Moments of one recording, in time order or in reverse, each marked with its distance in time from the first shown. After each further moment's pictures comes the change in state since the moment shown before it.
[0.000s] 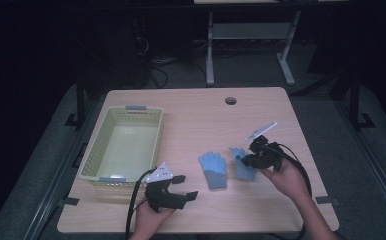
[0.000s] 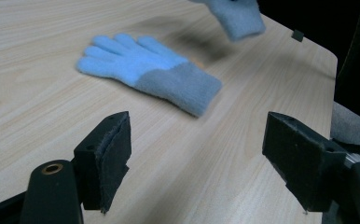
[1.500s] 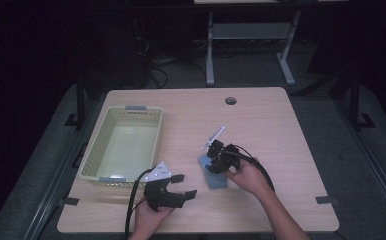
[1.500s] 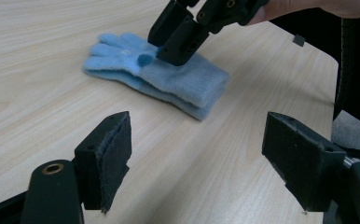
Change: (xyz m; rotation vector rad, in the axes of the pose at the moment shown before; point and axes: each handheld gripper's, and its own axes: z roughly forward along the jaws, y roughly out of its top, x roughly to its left) left arm 0.002 0.000 -0.002 -0.013 0.006 -0.014; right arm 0.055 0.059 0.074 0.107 0.060 -0.199
